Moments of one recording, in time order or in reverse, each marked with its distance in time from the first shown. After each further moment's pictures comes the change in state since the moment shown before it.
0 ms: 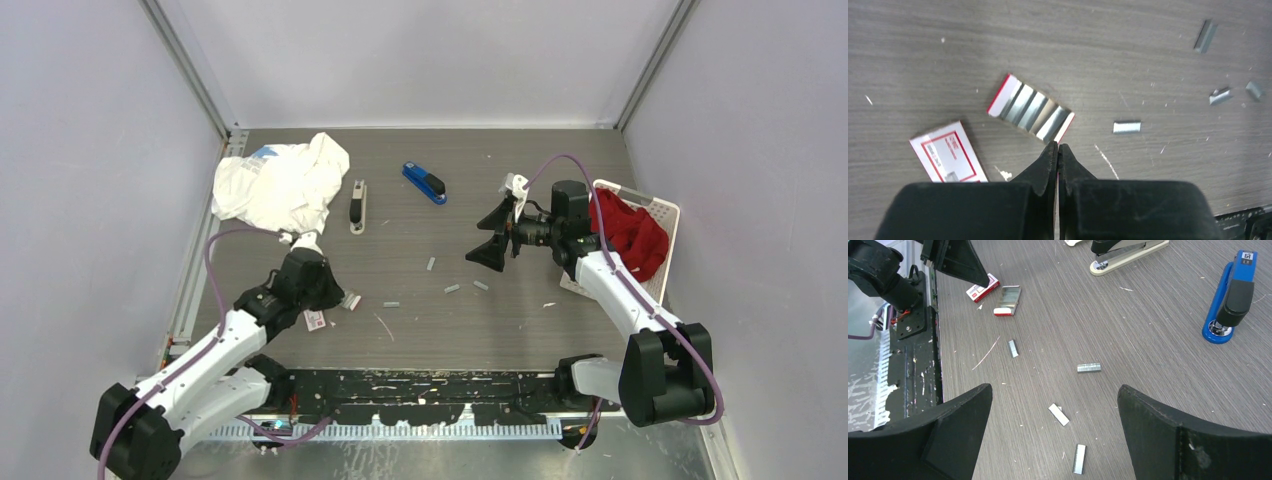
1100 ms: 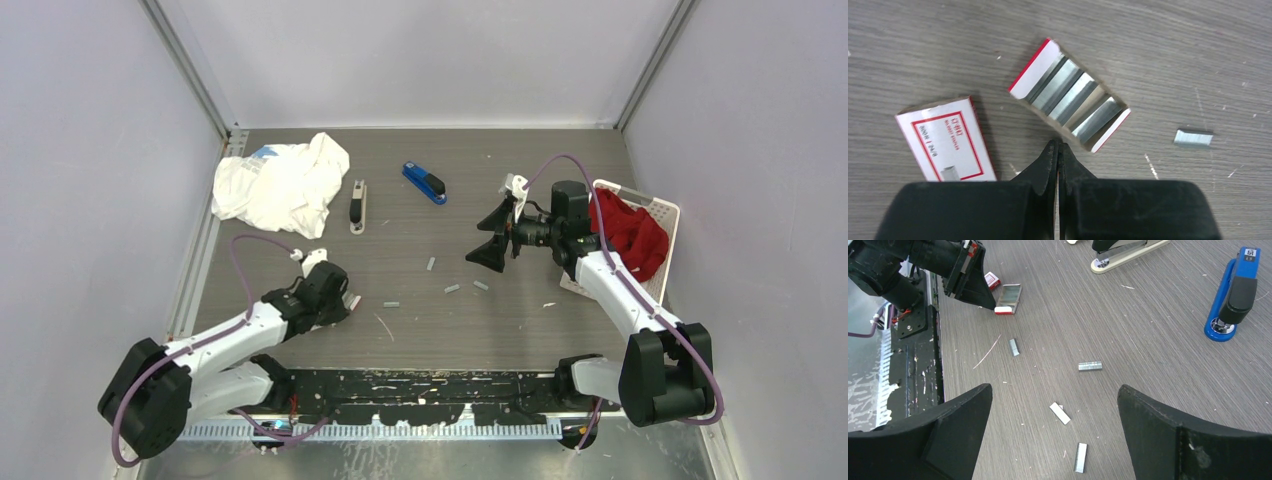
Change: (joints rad) left arm -0.132 0.175 -0.084 0.025 -0.178 -0.182; right arm 0.000 0.000 0.000 -0.010 0.000 -0.003
